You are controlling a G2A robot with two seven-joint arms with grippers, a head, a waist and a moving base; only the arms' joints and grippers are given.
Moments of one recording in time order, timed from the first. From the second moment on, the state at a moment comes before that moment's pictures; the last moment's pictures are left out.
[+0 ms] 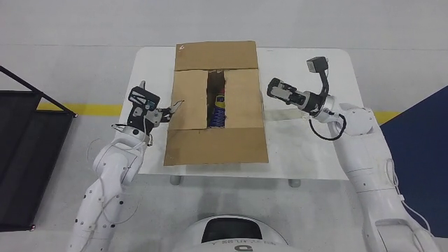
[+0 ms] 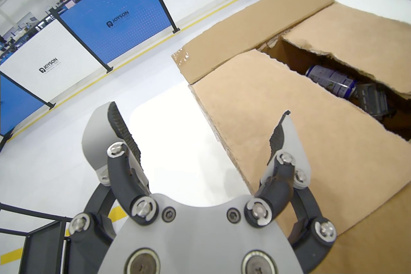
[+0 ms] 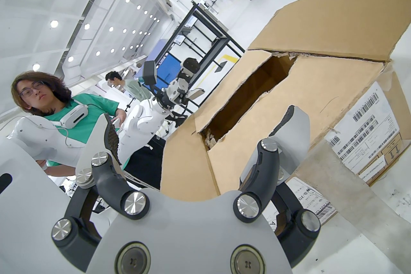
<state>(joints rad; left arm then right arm) 1.62 -1.25 -1.47 -1.84 1.59 -0.18 -0.07 -1.17 -1.18 1.40 -1.34 0.20 -0.66 1.01</state>
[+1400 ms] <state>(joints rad) 1.71 -1.23 -1.73 -1.66 1.33 -0.26 0.10 -0.50 -1.42 1.03 -0.29 0.24 -0.82 0.80</state>
